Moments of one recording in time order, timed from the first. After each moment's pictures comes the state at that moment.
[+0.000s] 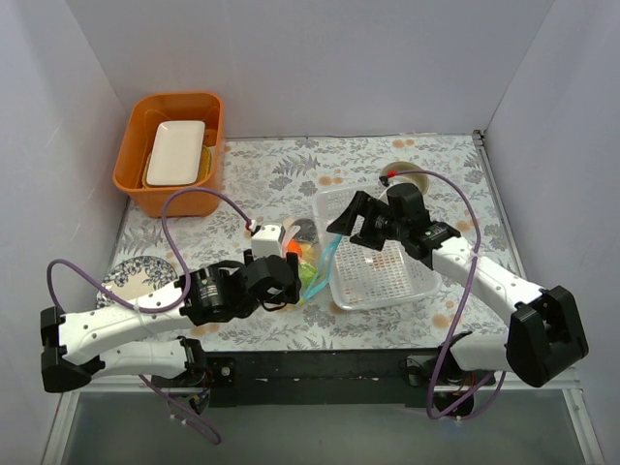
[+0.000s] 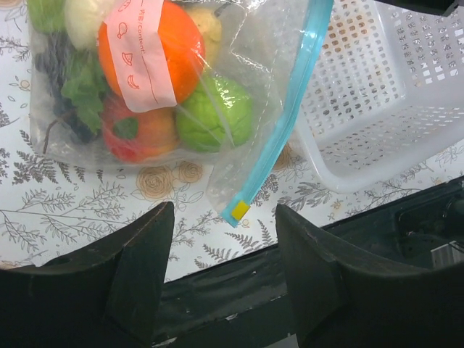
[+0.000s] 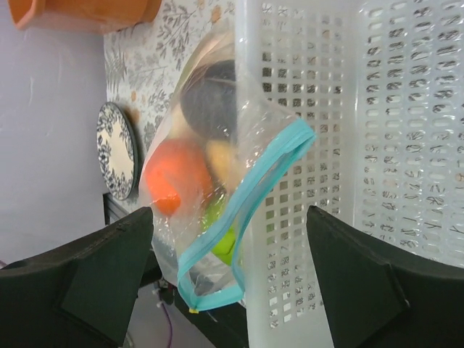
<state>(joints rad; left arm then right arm) -1.23 1.03 1.01 -0.81 -0.56 -0.87 0.54 1.29 0.87 -0.17 -0.31 0.87</state>
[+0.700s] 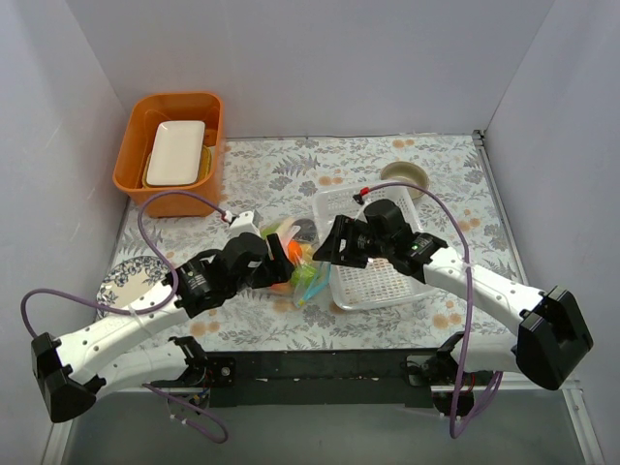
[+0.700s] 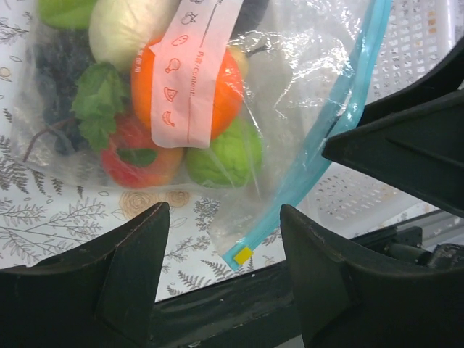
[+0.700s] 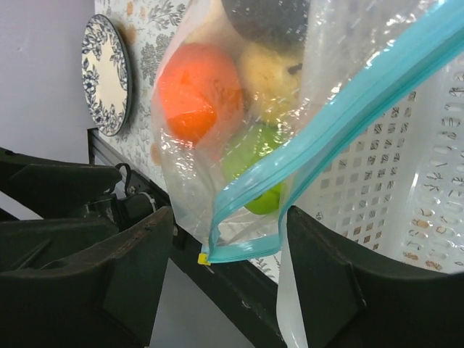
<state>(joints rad) -0.94 0.95 0.87 -0.64 -0.35 -0.92 0.74 1.25 0.85 -0.21 -0.30 0.86</state>
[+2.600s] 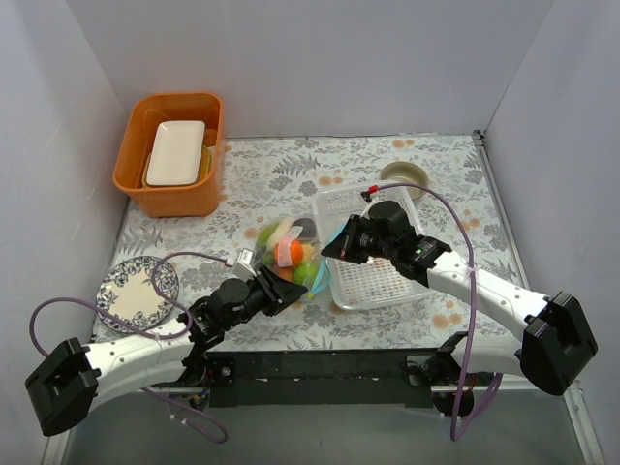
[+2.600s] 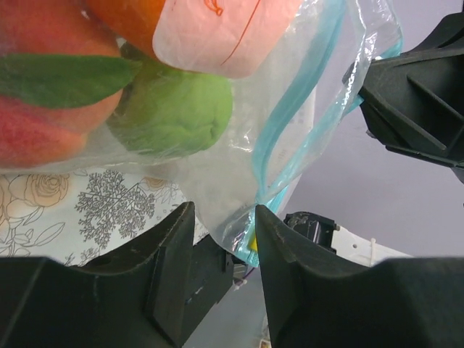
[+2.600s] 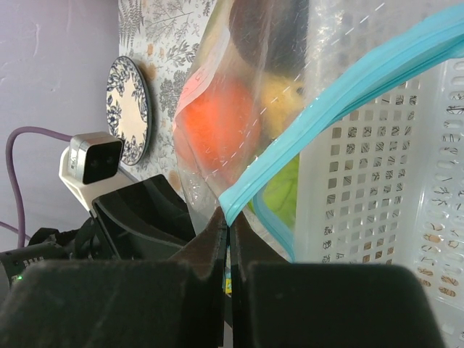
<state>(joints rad) -0.92 0.80 0.16 0.32 -0.06 -1.36 0.74 1.22 0.82 -0.14 -0.23 0.95</state>
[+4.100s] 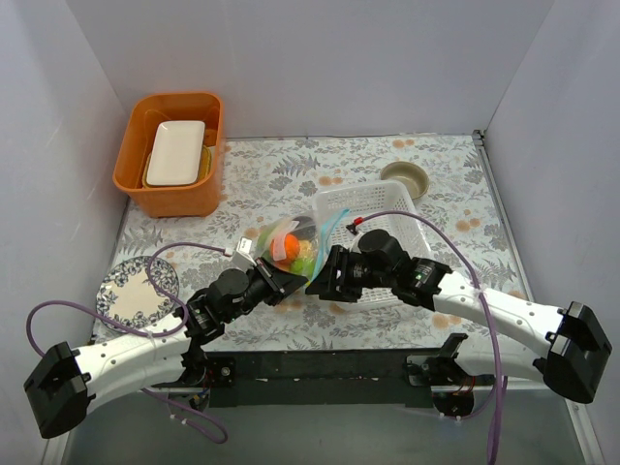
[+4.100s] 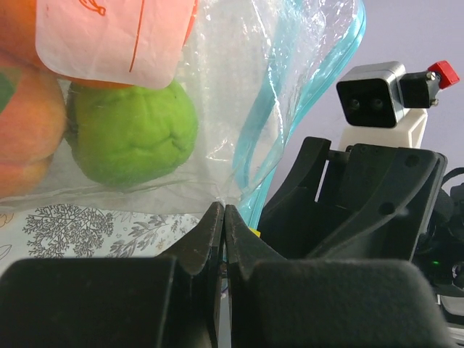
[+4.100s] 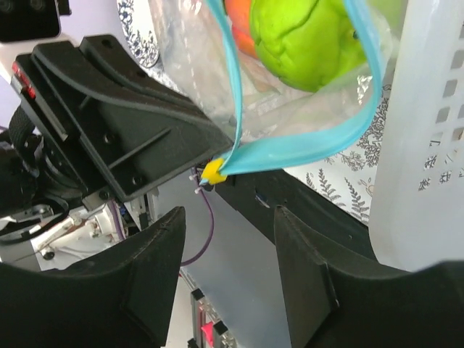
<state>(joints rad) -0.93 0.79 0.29 0.25 -0.11 -1.35 0.96 1.10 0.74 -0.22 -0.30 1.14</state>
